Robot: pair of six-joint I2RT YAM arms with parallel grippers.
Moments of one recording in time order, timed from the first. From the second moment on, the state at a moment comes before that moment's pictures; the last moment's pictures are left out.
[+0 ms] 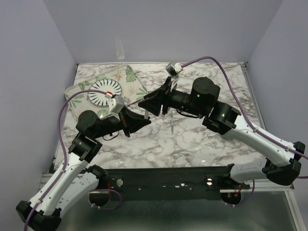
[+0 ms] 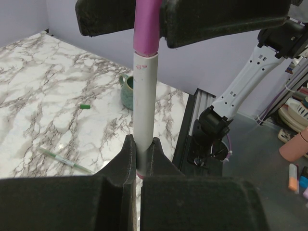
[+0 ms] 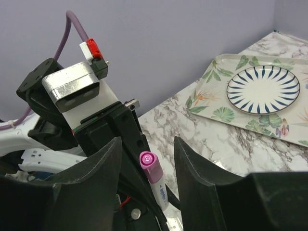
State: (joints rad) left arm -0.53 0.68 0.72 0.11 0.74 -0.39; right arm 1.02 1.31 1.48 -0.17 -0.18 0.36
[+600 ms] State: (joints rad) left arm -0.53 0.68 0.72 0.11 0.74 -0.39; right arm 1.01 1.30 1.47 -0.13 -0.16 0.38
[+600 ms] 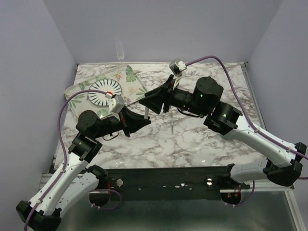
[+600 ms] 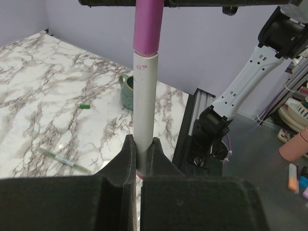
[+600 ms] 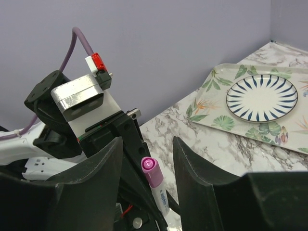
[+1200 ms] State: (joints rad) left arm -0.53 0.68 0.72 0.10 0.75 -0.40; right arm 1.00 1.29 1.42 -0.11 -0.18 0.37
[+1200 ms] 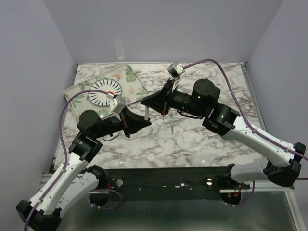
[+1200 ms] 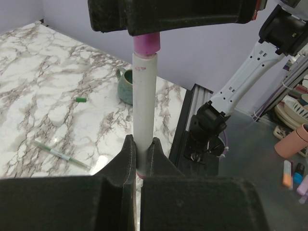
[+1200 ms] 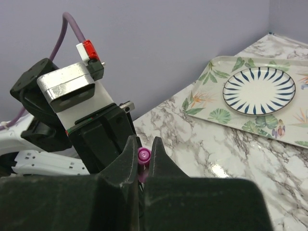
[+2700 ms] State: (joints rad) left arm -0.56 0.91 0.82 -0.10 0.72 -0.29; right arm 0.95 1.16 1.07 0.11 -0.09 0.33
